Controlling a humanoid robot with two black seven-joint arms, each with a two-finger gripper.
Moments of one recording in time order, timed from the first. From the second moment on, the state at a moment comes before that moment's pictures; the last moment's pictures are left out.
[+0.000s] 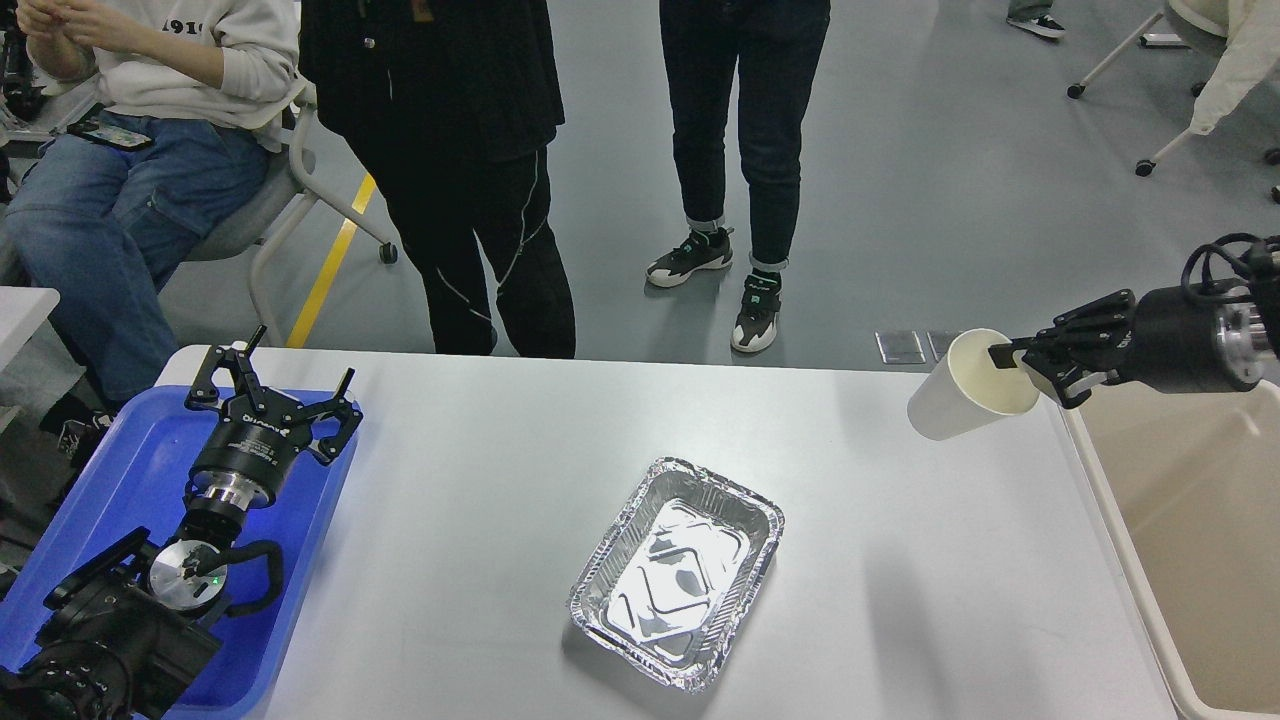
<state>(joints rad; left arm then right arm) -0.56 0.27 -0.94 -0.28 -0.14 -0.79 -0.32 1.68 -0.96 -0.66 1.25 -1.53 -0.03 0.58</state>
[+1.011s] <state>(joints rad) -0.56 0.27 -0.94 -0.28 -0.14 -0.79 -0.32 1.21 -1.12 -0.62 0.88 -0.62 -0.05 0.57</state>
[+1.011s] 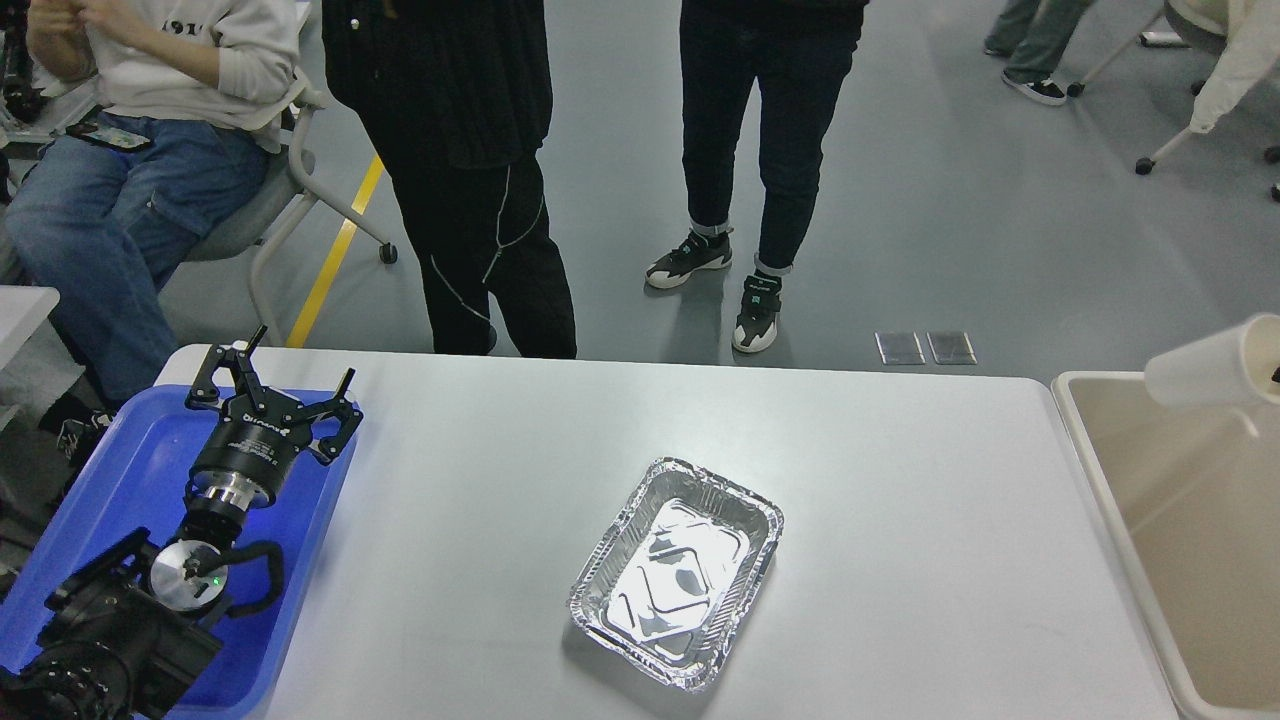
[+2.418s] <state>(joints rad) -0.56 0.27 -0.94 -0.28 -0.14 -0.79 -0.32 0.50 -0.55 -0.20 0.16 0.18 -0.09 0.42</state>
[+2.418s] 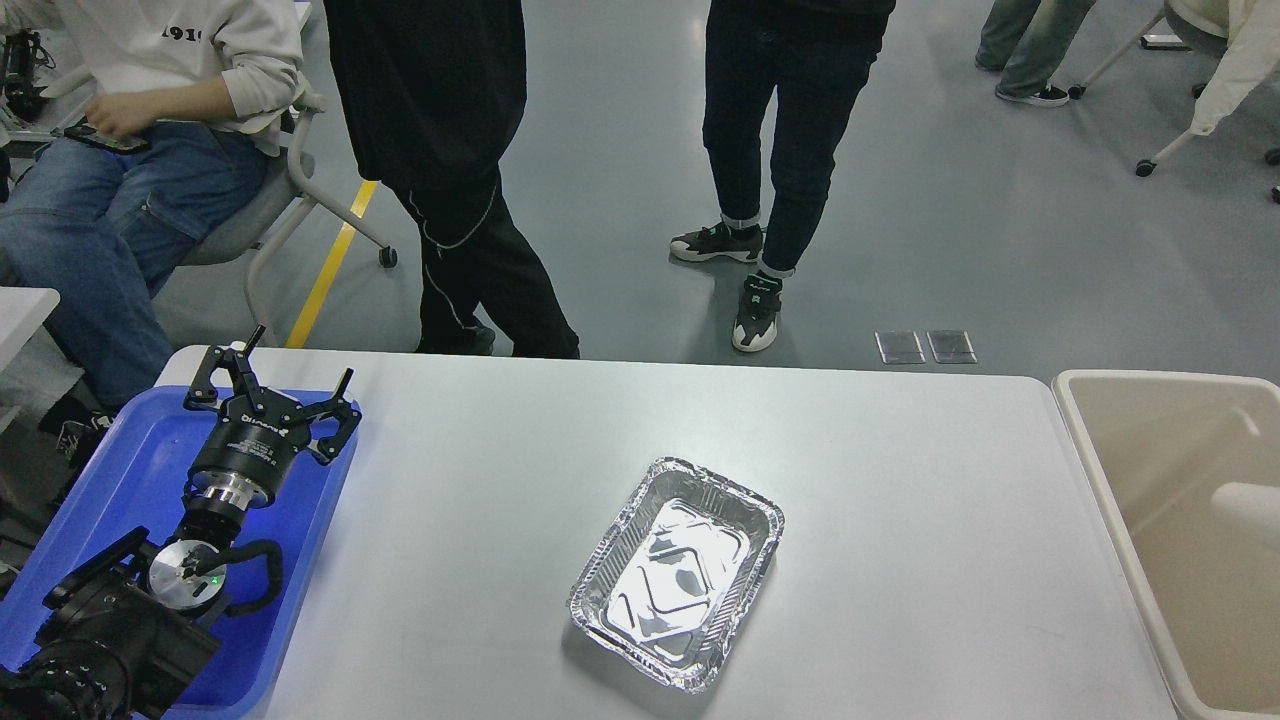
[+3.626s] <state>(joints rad) -0.56 0.27 -0.94 -0.27 -0.14 -0.79 -0.32 0.49 -0.49 -0.03 0.10 0.18 -0.10 0.41</state>
